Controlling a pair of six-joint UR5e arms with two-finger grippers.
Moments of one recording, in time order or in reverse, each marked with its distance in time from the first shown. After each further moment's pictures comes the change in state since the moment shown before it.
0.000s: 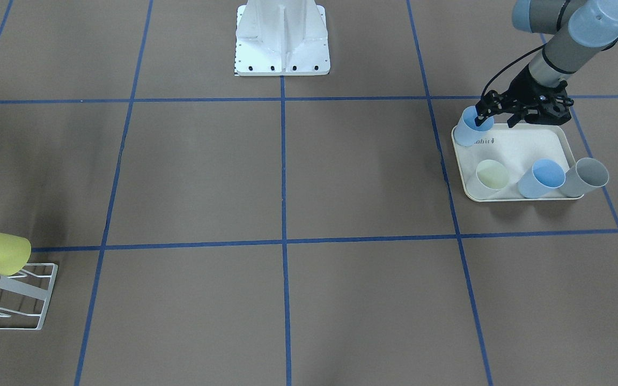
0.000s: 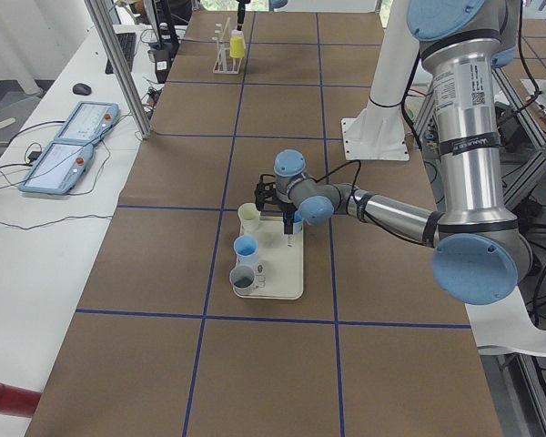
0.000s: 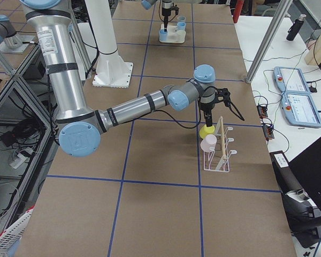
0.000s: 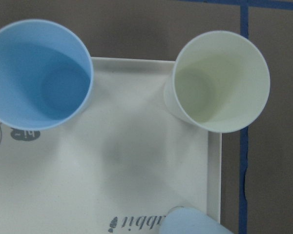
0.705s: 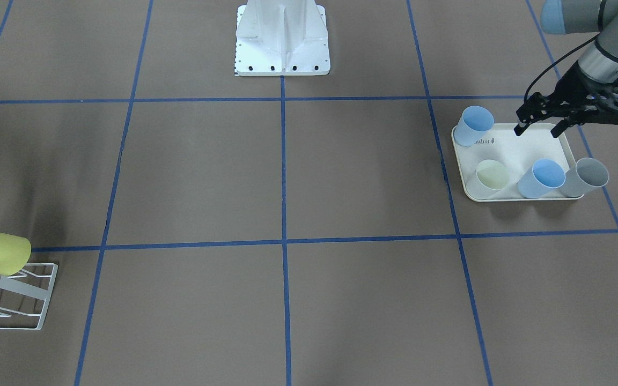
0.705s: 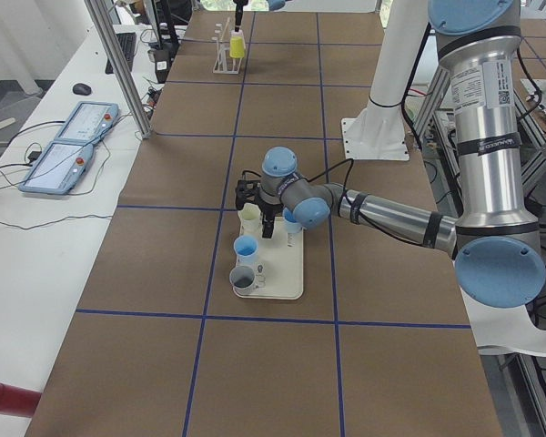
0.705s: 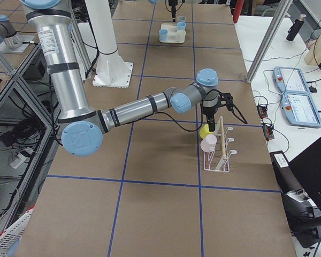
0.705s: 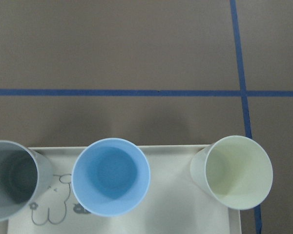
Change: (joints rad) left arm -0.149 -0.003 -0.004 -0.002 -0.008 0.080; right arm 0.000 0.015 -0.036 0.000 -0.037 -0.013
